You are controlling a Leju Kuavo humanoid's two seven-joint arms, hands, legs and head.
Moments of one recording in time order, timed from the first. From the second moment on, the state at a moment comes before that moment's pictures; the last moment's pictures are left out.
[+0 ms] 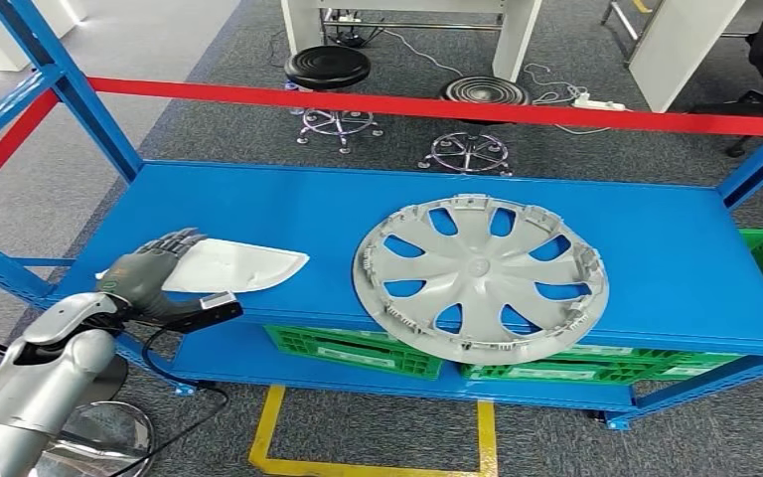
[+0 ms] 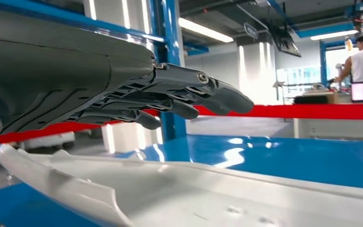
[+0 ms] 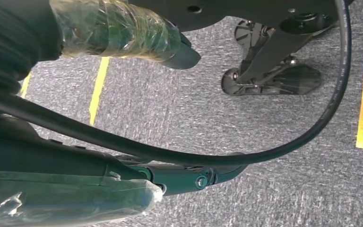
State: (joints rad) left arm -0.34 0.21 -0.22 -1.25 -1.02 0.00 -0.02; right arm -0.03 0.08 -0.63 -0.21 0.79 0.00 -0.16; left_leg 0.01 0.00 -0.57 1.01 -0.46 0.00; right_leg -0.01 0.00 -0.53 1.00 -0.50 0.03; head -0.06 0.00
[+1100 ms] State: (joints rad) left arm -0.39 0.23 -0.24 -1.12 -1.06 -0.01 0.07; right arm -0.03 0.08 -0.66 -0.21 0.82 0.01 -0.15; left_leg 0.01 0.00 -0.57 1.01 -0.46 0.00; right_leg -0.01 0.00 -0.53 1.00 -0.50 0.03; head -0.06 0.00
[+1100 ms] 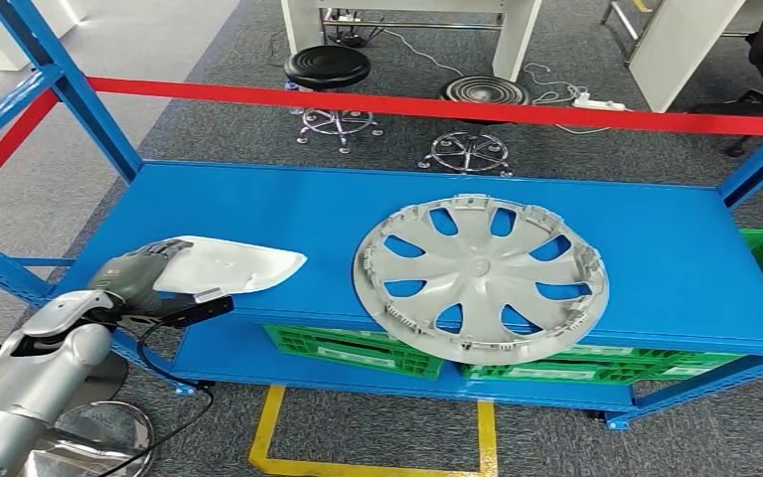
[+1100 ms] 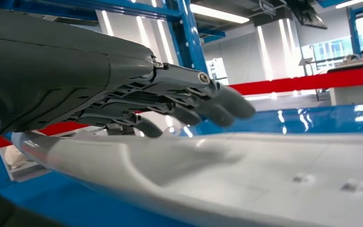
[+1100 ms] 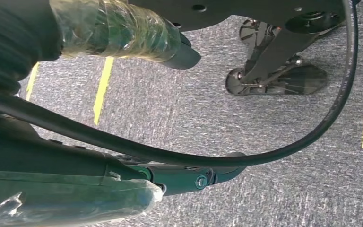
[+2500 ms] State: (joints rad) left arm -0.26 0.11 -0.25 -1.39 -0.97 0.18 -0.11; right arm -0.03 0.07 -0.71 -0.21 0.84 0.01 -0.16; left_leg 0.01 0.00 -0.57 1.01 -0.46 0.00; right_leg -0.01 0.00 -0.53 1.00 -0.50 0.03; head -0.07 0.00
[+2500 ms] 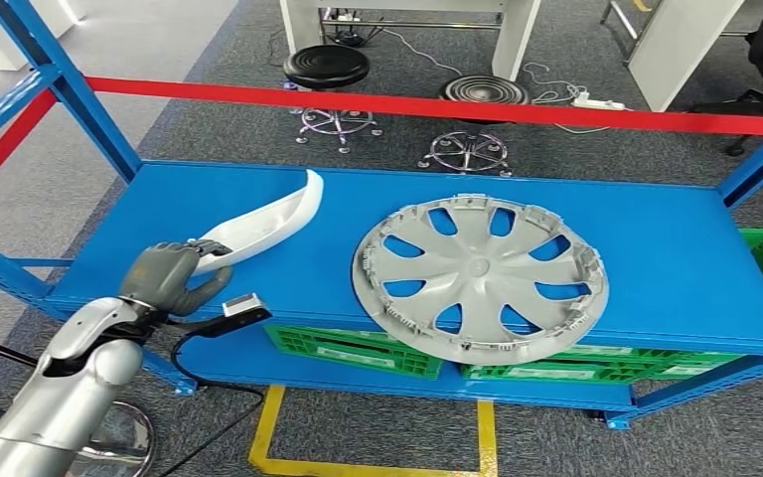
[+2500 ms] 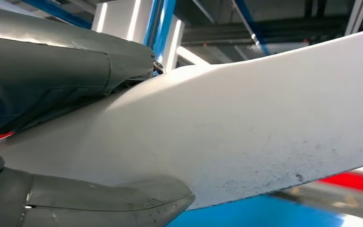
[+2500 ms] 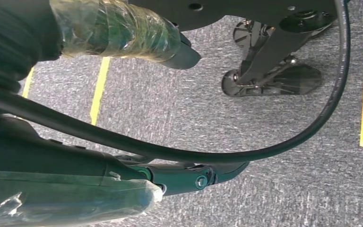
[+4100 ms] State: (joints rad) left arm 0.20 0.05 -0.39 -1.90 -0.92 0.49 -0.27; right arm -0.02 0.08 -0.84 -0.20 0.79 0.10 -0.32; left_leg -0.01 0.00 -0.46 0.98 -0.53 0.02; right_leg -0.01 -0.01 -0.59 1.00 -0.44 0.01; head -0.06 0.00
